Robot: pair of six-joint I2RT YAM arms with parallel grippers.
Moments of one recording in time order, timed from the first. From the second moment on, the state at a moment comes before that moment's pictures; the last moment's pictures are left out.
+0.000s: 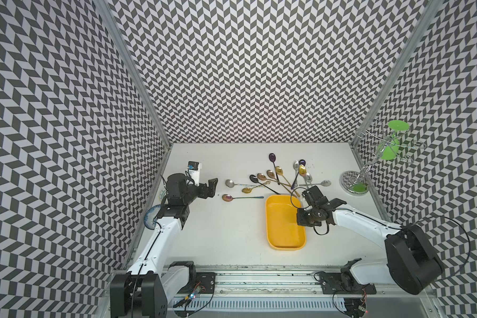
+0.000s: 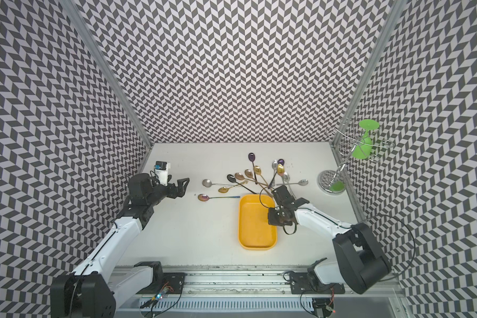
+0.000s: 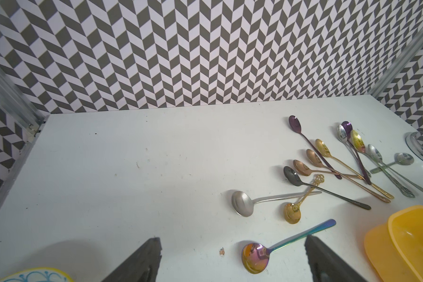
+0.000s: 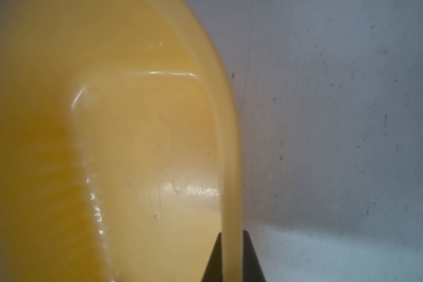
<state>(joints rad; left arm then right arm) 0.00 1.07 0.67 -0.02 0.36 0.02 0.48 1.38 0.71 -0.55 -0.17 0.55</state>
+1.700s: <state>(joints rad) -0.04 1.48 0.71 -0.09 0.53 -0.07 0.42 0.64 0.72 -0.43 0.25 0.15</state>
